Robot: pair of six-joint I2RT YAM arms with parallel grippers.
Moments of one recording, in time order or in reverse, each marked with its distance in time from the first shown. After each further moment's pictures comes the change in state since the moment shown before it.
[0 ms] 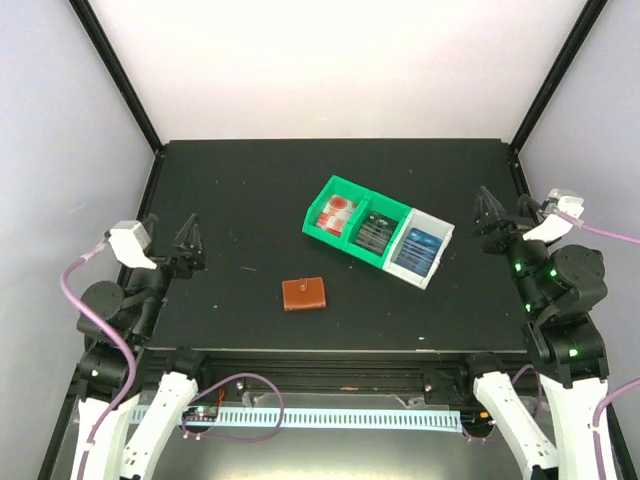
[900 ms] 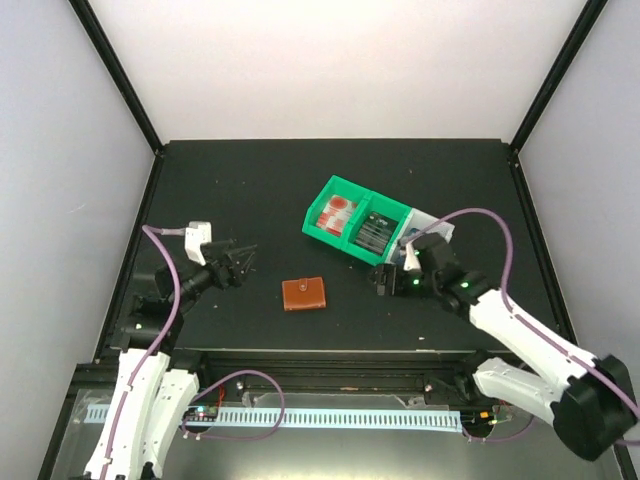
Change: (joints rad) left arm 0.180 0.158 -0.299 0.068 0.714 -0.146; right arm 0.332 0.407 -0.432 0.027 -0.409 0.269
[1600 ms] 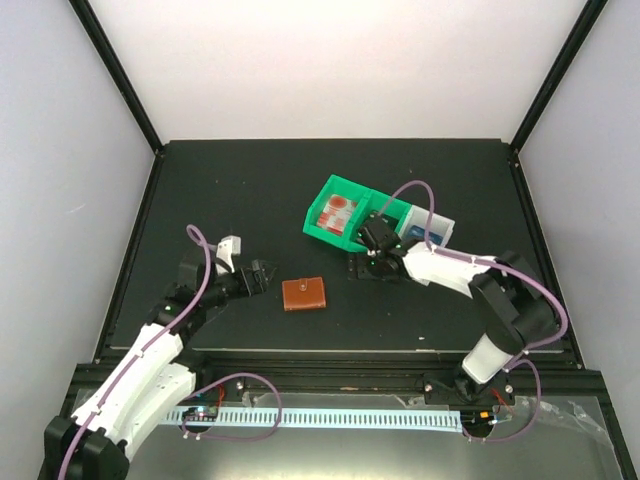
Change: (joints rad) left arm -0.254 0.200 -0.148 0.030 -0.234 -0.219; right arm 0.129 0.657 0.255 0.042 0.315 -0.026
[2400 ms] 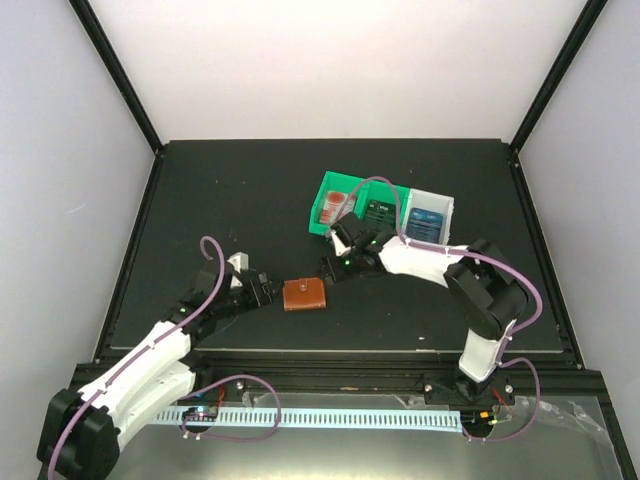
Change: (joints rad) left arm -0.107 0.069 -0.119 0.050 -0.127 -0.153; right arm 0.072 0.167 0.187 0.042 -0.134 -0.227
